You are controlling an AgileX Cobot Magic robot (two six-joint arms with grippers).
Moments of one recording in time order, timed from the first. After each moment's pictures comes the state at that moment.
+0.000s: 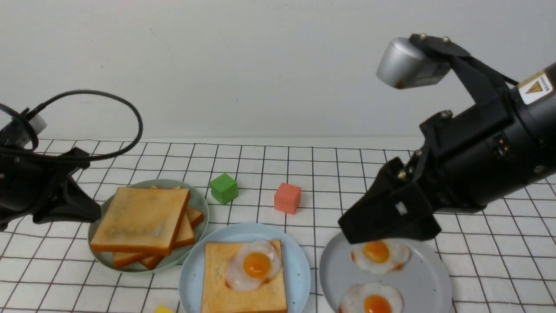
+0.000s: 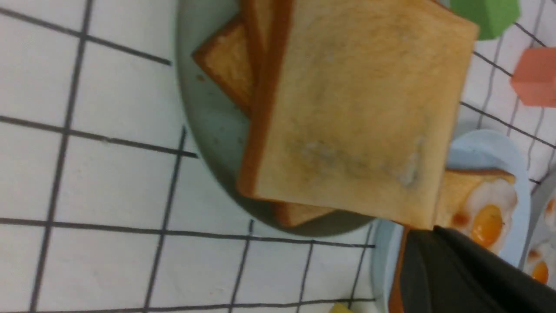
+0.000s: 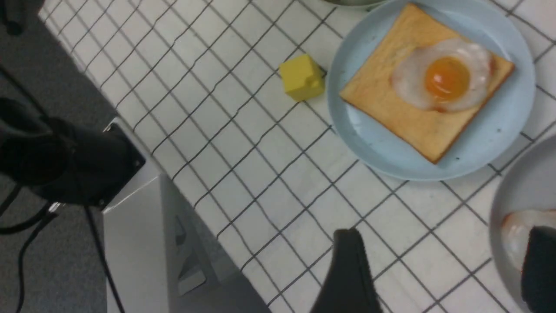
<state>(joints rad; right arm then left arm) 0.55 1.30 -1.28 0.59 1.11 -0.34 0.28 1.64 -1.07 -0.70 0.94 0.32</state>
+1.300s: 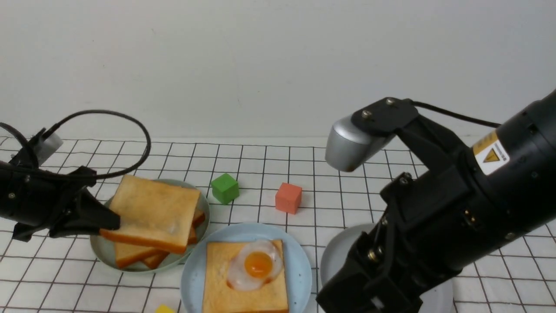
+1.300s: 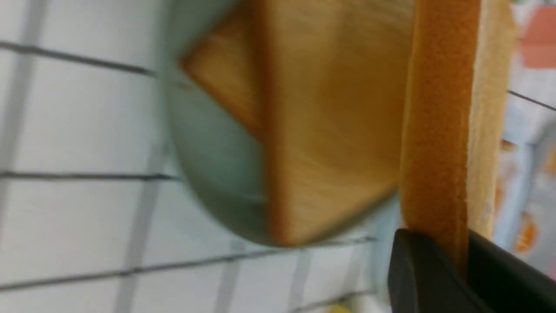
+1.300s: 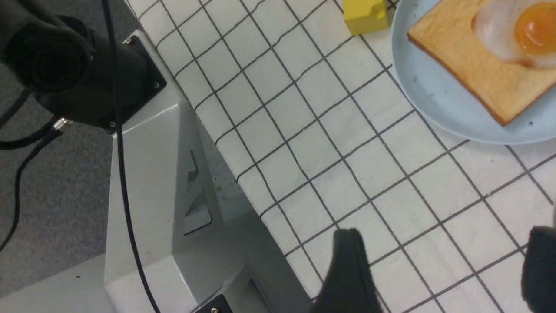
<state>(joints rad) 0.70 1.30 -1.22 0.52 1.10 -0.32 0.29 1.68 -1.00 -0.89 0.99 0.59</state>
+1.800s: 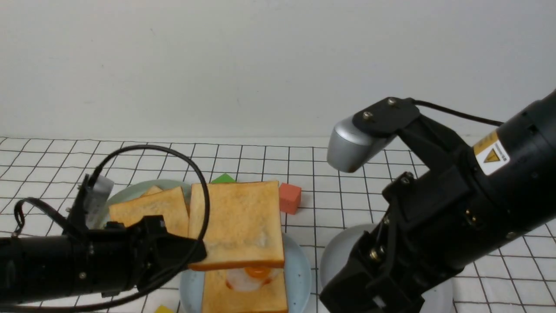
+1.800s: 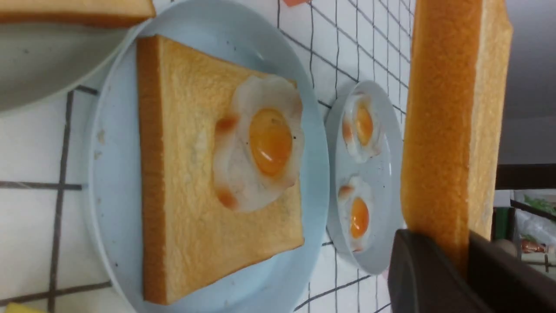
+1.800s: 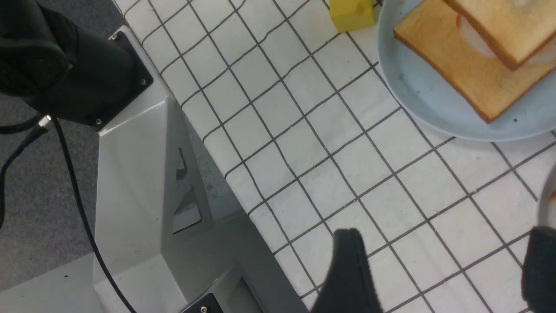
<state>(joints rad) 0.70 1.30 -1.22 0.50 1.10 -0.32 -0.04 1.44 -0.48 -1.66 0.77 1.07</state>
